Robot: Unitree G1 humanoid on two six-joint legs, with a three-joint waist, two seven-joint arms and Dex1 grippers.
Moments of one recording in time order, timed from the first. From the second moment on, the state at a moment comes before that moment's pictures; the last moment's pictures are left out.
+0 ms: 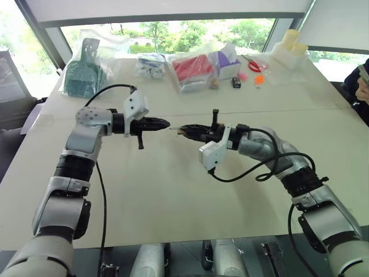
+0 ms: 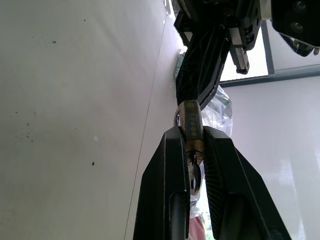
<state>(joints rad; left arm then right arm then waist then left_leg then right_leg) -0.82 0.58 -0.10 0.45 -0.20 0.09 -1.26 -0.75 -0.57 0.38 0.33 -0.52 -0.75 0.48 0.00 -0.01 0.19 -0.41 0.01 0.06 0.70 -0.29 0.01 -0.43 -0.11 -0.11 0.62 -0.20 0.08</state>
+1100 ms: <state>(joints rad) -0.67 0.63 -0.10 0.27 -0.21 0.18 -1.25 -0.62 -0.72 0.36 0.22 -0.12 -0.31 0.96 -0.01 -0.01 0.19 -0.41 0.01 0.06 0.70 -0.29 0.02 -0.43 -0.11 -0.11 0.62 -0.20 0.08</state>
